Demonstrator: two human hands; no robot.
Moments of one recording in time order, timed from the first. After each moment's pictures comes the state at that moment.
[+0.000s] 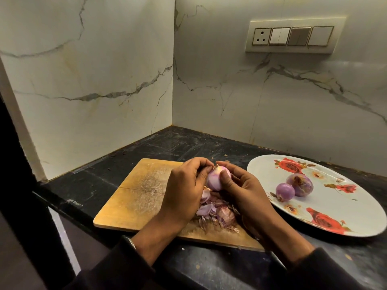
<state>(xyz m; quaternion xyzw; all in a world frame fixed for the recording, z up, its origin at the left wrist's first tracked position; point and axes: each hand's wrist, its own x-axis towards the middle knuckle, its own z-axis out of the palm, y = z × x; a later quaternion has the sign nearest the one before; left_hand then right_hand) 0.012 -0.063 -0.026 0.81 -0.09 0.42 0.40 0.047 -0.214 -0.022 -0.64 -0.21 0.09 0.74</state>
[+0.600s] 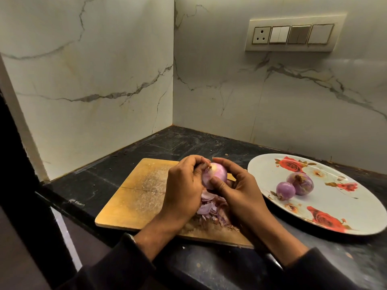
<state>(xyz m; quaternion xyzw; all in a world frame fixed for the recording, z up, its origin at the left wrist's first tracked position) 0.014 -0.064 -0.025 0.80 -0.03 0.43 0.41 0.044 -0.204 -0.027 -0.68 -0.26 0.01 0.68</state>
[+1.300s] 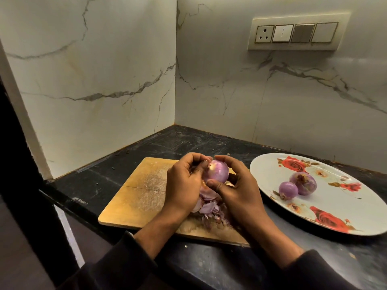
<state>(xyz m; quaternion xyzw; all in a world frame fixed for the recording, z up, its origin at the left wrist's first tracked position) 0.013 -0.063 -0.022 0.75 0.01 0.36 0.55 0.045 -0.198 -0.027 -0.75 -0.29 -0.12 0.58</state>
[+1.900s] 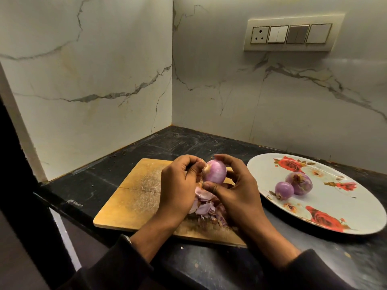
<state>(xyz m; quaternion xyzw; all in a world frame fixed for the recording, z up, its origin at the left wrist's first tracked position) 0.013 -0.061 -0.023 0.77 0.00 0.41 0.48 0.043 -0.202 -0.029 -0.74 -0.28 -0.15 0.59</state>
